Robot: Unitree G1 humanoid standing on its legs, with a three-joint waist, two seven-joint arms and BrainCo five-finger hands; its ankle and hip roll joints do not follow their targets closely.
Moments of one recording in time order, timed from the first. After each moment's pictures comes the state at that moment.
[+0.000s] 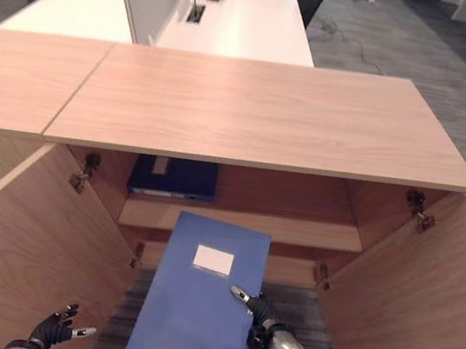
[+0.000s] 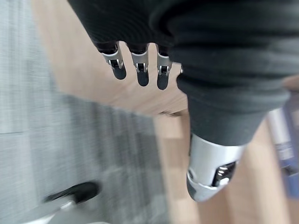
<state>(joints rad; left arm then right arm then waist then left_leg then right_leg) 0.38 0.36 -0.04 0.50 -0.14 0.11 -0.03 0.10 -0.25 0.26 0.46 0.53 0.11 0.11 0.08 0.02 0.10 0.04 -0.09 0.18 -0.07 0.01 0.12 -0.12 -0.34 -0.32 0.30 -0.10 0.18</state>
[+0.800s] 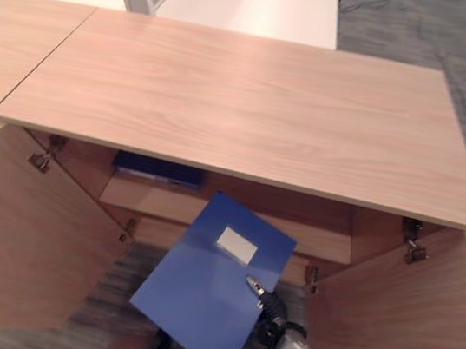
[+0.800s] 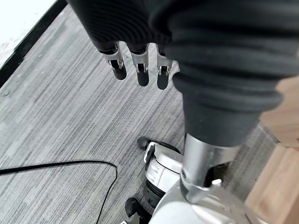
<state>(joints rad) 0.12 0.18 0.08 1.25 -0.38 0.10 0.00 0.06 -0.35 0.22 0.50 0.72 0.09 0.08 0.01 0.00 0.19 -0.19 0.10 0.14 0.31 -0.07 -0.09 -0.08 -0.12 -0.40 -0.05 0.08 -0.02</state>
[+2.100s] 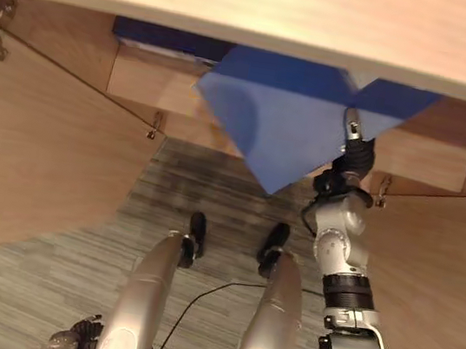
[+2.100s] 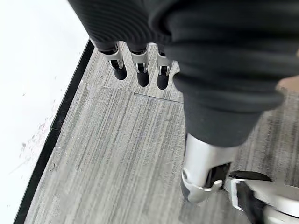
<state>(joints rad) -0.02 0.21 -0.10 1.17 -0.29 0.04 0.06 -0.50 -0.41 -0.01 0.27 0.92 -0.23 -0.21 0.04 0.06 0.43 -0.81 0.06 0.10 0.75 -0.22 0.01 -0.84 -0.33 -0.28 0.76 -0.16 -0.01</state>
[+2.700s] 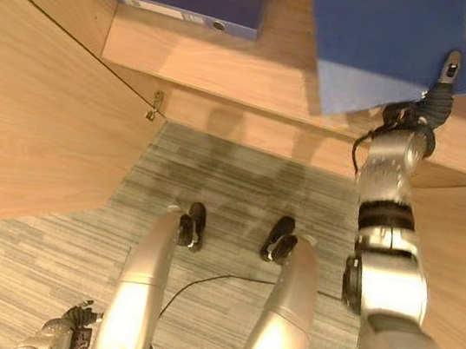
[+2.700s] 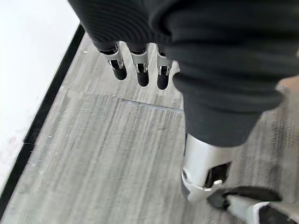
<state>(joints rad) -0.03 0.29 -0.24 1.10 -0.39 0.04 0.14 -1.20 -0.55 -0.05 1.09 1.34 -0.32 -0.36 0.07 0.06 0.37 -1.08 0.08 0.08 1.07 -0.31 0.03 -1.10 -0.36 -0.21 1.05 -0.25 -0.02</state>
